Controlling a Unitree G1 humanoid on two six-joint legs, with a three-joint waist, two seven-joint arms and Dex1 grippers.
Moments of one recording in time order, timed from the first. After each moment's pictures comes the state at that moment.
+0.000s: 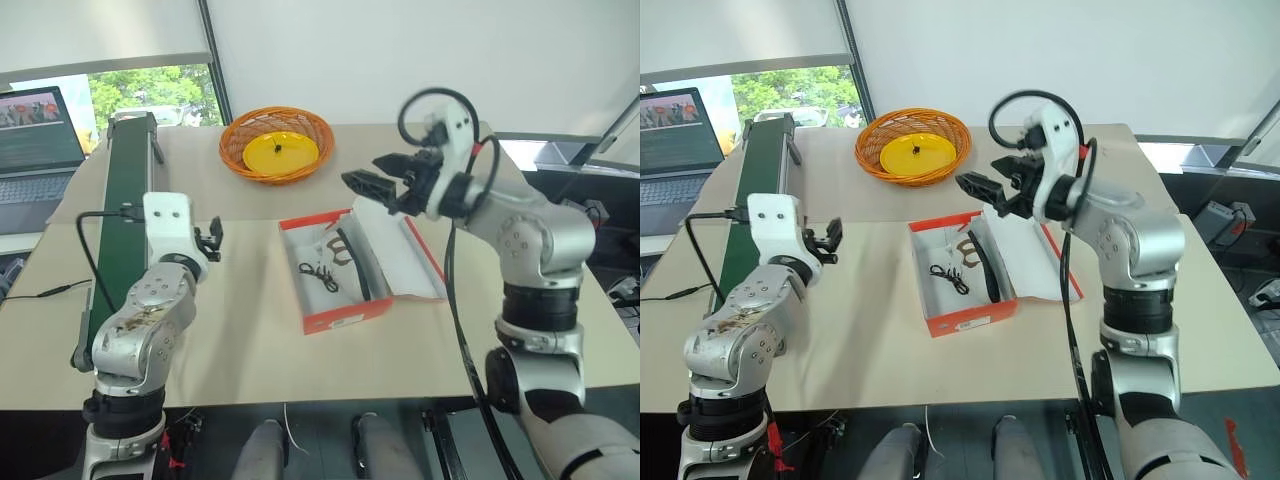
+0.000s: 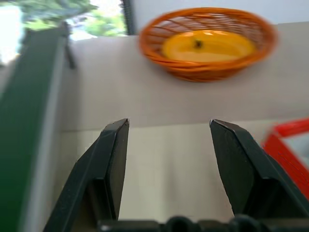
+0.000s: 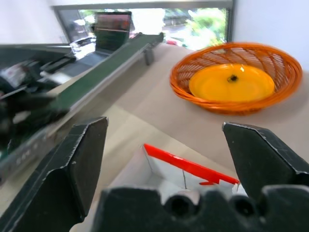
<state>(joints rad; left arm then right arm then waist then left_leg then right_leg) -0.36 0.41 0.16 -0.50 -0.34 0.88 0.23 -0.83 -0.40 -0.09 -0.10 0.45 0.88 0.72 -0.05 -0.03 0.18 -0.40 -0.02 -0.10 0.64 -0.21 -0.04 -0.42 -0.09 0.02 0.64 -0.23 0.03</state>
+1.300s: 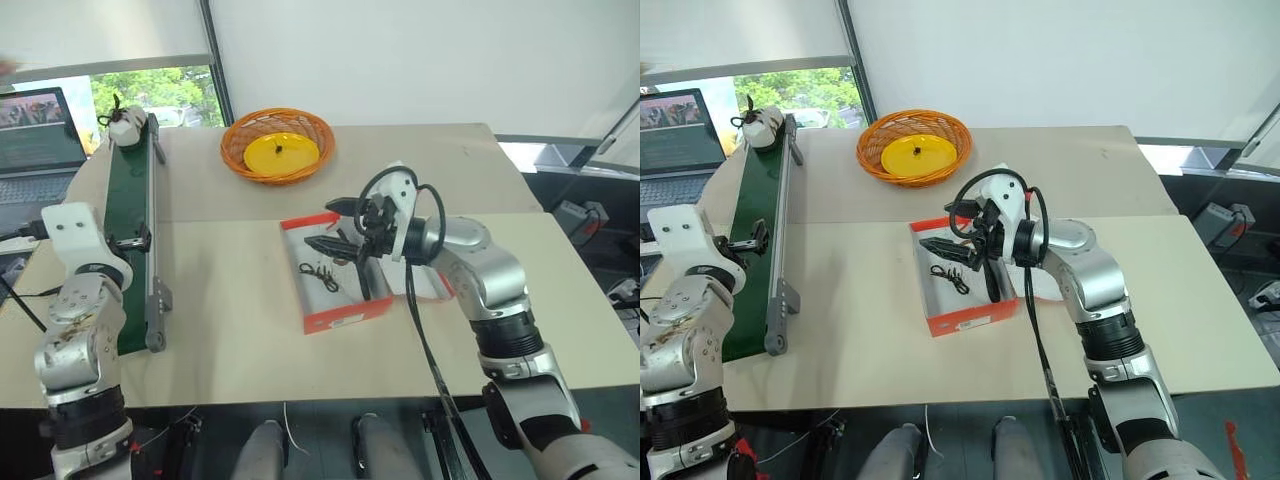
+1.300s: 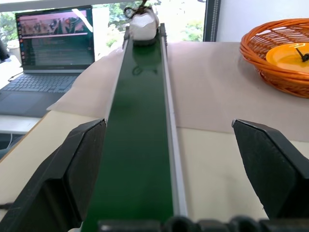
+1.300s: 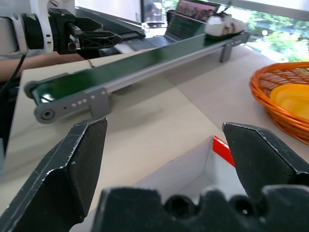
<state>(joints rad) -0.31 0.45 0.46 -0.23 -0.25 0.68 0.01 -0.73 -0.36 0.14 -0.03 0.36 0.53 0.86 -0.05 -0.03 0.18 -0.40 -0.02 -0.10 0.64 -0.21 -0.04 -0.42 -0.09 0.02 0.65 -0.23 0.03</state>
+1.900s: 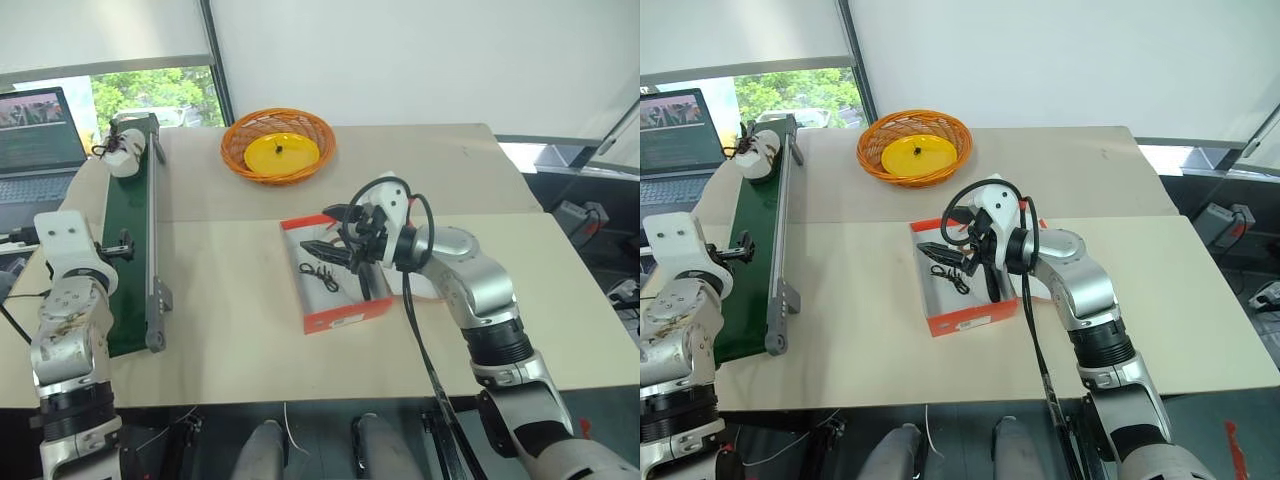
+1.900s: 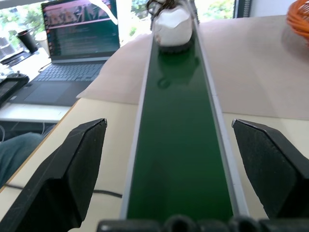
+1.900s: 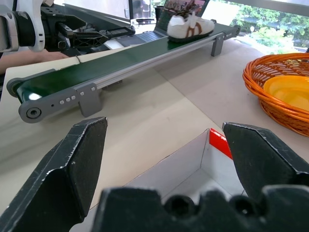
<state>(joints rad) -0.30 0.51 0.47 -0.08 -0.20 0.60 -0.02 -0.70 -0.33 0.15 -0.03 0.33 0.52 0.82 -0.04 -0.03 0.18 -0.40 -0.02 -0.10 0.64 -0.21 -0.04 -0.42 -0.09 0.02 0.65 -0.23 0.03</state>
